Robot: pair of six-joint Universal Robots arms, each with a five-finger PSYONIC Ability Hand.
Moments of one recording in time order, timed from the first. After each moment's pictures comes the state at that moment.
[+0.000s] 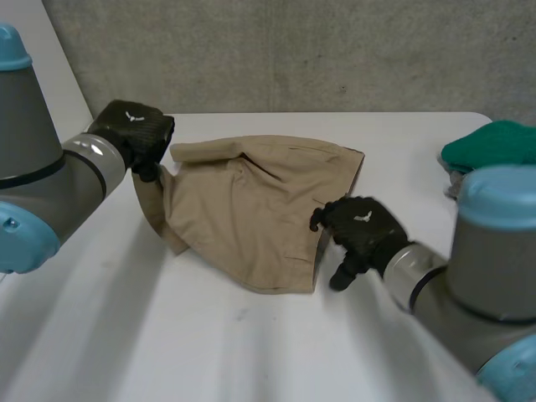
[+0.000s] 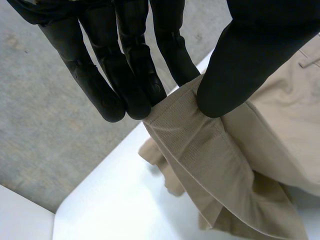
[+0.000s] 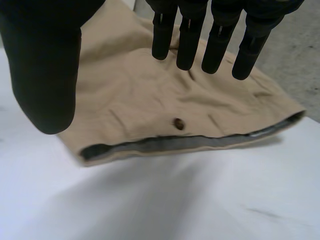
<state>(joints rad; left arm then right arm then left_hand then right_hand) 4.31 -1.94 -1.18 2.90 -1.58 3.60 2.11 -1.24 1.65 -0.05 1.43 2.94 1.17 1.20 1.19 1.19 0.97 0.42 0.43 0.42 0.40 0.20</state>
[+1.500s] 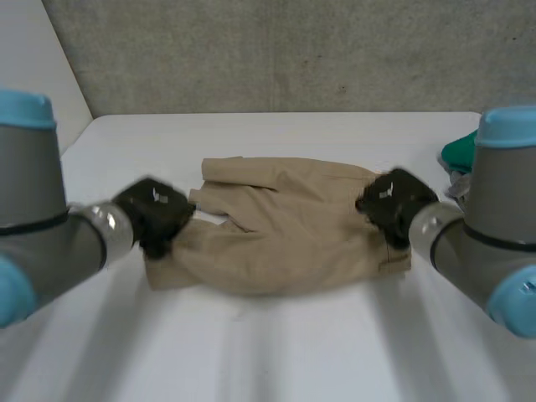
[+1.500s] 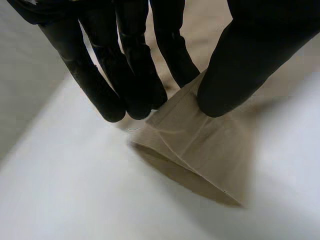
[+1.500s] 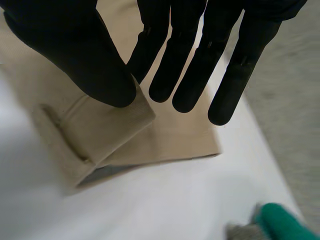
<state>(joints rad) 4.31 -1.93 -1.36 2.80 -1.46 3.79 2.01 -1.16 1.37 0.20 1.51 2.36 1.17 1.20 1.19 1.20 0.97 1.08 1.18 1.19 1.20 1.02</state>
